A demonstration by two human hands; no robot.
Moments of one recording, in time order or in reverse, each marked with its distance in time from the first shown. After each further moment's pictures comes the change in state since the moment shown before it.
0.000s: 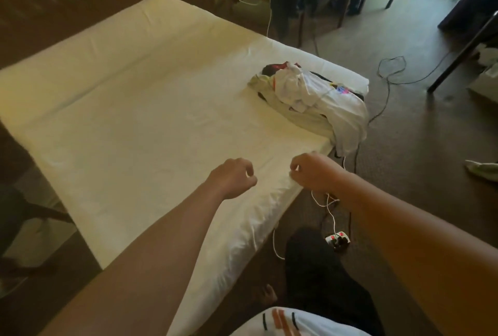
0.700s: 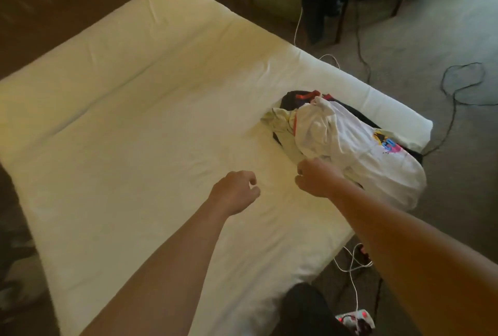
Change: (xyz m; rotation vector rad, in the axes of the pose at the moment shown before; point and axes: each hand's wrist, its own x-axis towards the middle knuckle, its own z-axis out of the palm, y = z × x) left_hand 0.334 0.006 -0.114 -0.050 -0.034 -0.213; right_hand 0.376 0.106 -0.107 -0.099 -0.132 0.030
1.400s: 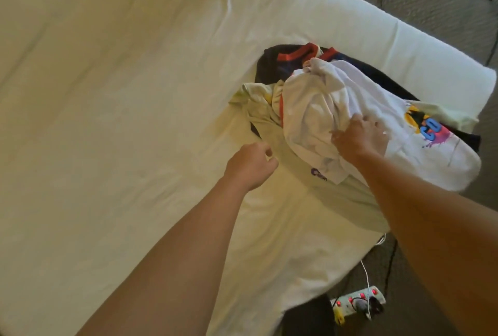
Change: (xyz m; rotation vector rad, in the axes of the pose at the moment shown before) left_hand 0.299 0.053 0.057 -0.055 -0.186 -0.021; right_hand 0.238 0.164 0.049 0.246 0.119 0.693
